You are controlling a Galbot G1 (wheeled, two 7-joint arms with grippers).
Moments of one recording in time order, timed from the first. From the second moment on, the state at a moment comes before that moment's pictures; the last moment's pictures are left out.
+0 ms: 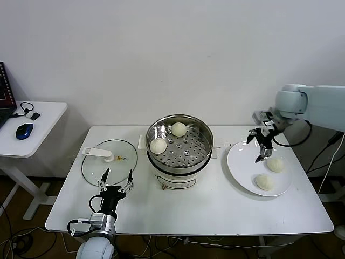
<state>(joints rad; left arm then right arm) 1.48 -1.46 -0.49 -1.83 -0.02 -0.09 -0.04 0.94 0.74 -2.02 1.35 0.62 -0.11 -0.93</state>
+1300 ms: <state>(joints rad) 1.50 -1.47 -0.49 -1.82 0.00 -0.09 -0.04 0.45 0.64 -1.66 1.13 0.39 -0.08 -0.90</state>
